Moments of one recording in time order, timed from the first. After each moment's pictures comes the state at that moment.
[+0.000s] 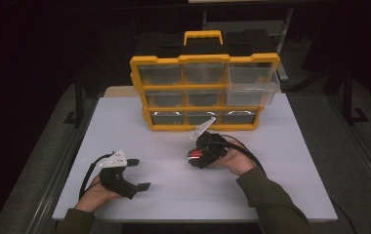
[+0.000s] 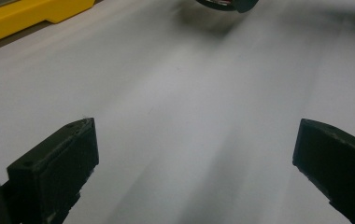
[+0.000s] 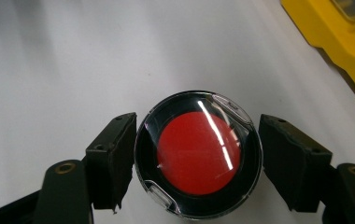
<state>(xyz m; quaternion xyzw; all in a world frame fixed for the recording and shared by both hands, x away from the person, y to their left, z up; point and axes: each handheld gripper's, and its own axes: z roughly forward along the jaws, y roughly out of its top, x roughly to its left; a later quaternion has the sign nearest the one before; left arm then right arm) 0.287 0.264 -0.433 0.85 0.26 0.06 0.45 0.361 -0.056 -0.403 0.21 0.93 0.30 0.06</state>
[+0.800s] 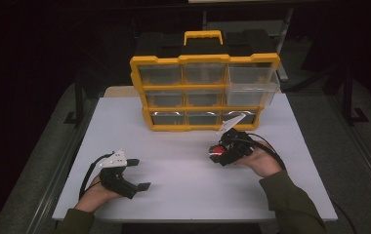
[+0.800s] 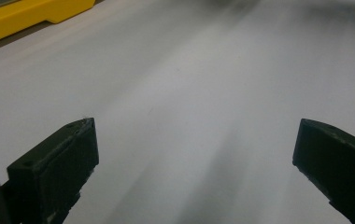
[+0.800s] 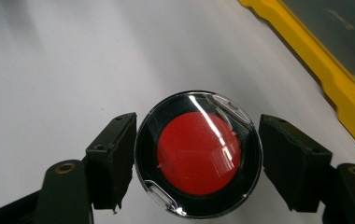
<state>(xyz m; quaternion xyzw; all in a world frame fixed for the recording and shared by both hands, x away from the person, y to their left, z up) 0.287 0.264 -0.433 0.85 0.26 0.06 0.45 0.352 -0.122 -0.384 0.26 0.91 0.31 0.08</state>
